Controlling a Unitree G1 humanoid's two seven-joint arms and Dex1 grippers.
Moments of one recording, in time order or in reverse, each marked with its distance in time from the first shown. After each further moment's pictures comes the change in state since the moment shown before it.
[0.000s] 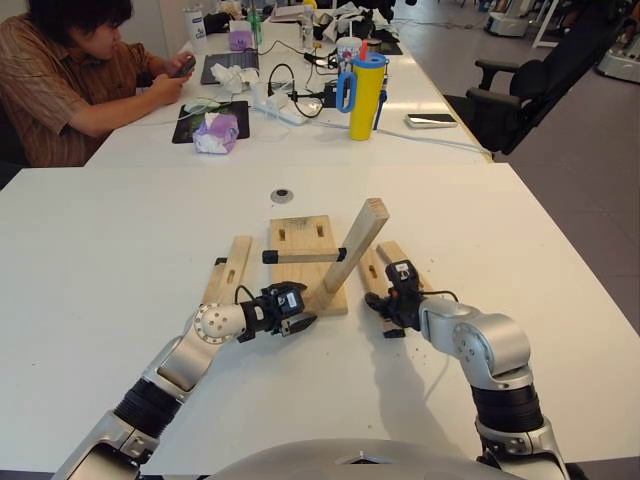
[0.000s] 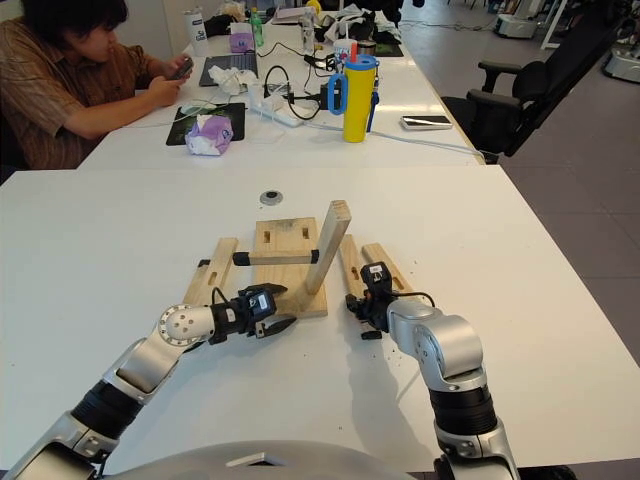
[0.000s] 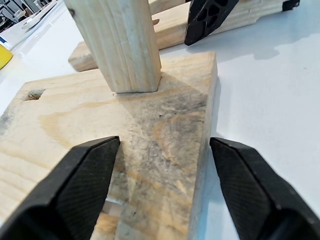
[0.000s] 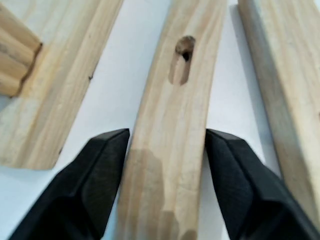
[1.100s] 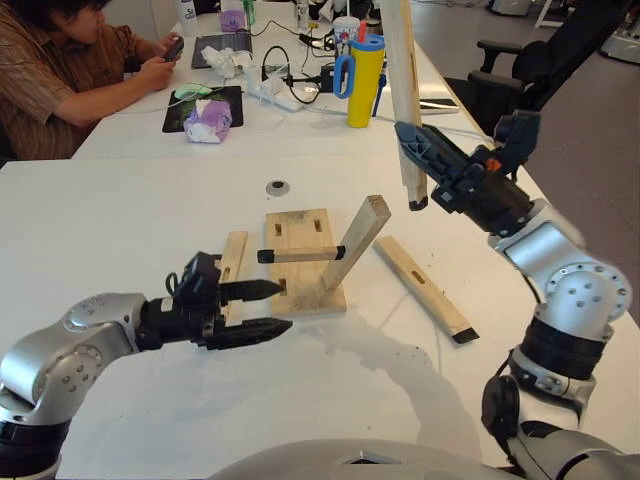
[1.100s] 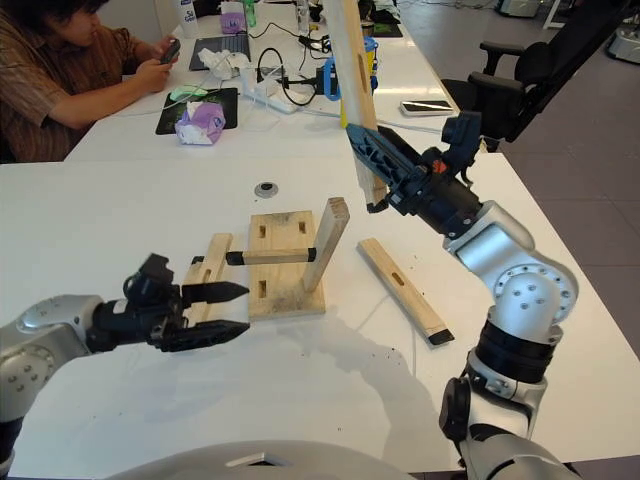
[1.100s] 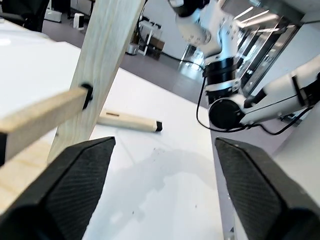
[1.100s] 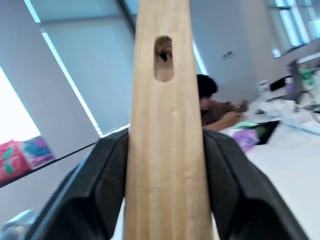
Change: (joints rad) left arm 0.115 0.282 0.623 -0.485 -1.229 0.673 -0.252; right arm -0.370 -0.109 -0.543 0.008 0.975 -0.243 0.385
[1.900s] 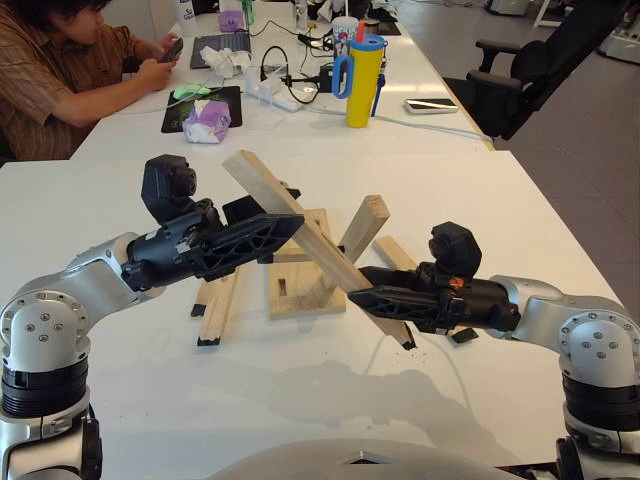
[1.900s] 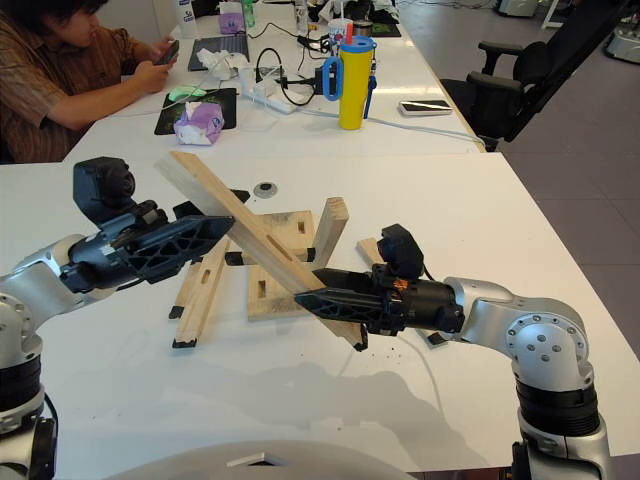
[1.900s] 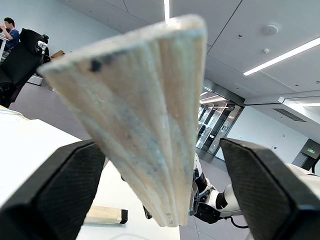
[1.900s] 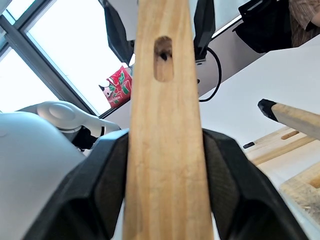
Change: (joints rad) left arm -0.250 -0.114 0.052 0.076 -0.511 0.087 0.360; right arm 0.330 -0.264 0.275 -0.122 0.152 0.074 0.308
